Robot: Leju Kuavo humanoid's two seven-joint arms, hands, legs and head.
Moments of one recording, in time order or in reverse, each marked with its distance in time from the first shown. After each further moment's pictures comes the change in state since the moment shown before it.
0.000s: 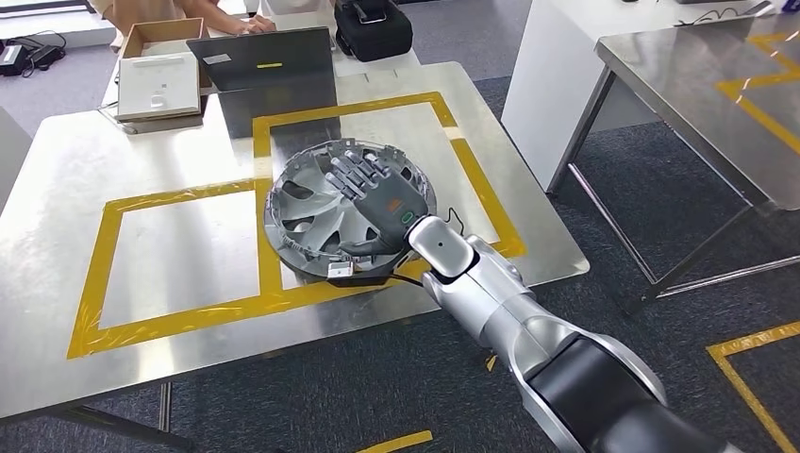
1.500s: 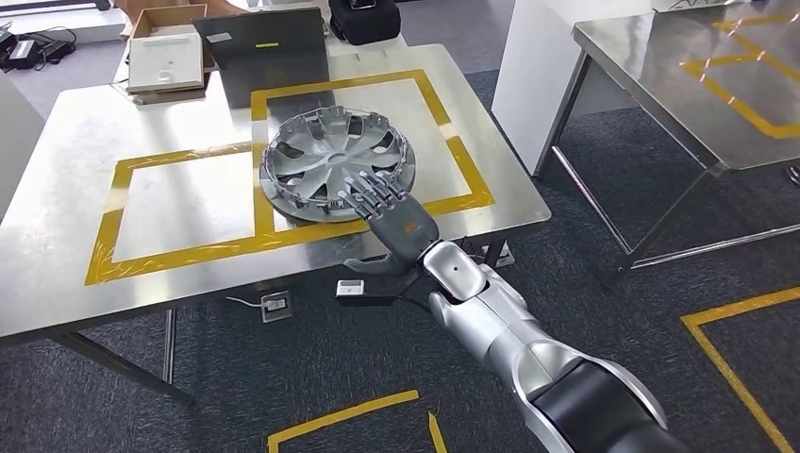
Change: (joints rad) left arm 0.035 0.035 -0.001 -0.003 -0.038 -0.015 -0.015; right arm 0.113 -0.007 -0.095 0.003 -0.123 -0.107 -0.108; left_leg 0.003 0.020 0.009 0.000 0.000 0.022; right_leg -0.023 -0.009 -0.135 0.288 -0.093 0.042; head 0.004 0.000
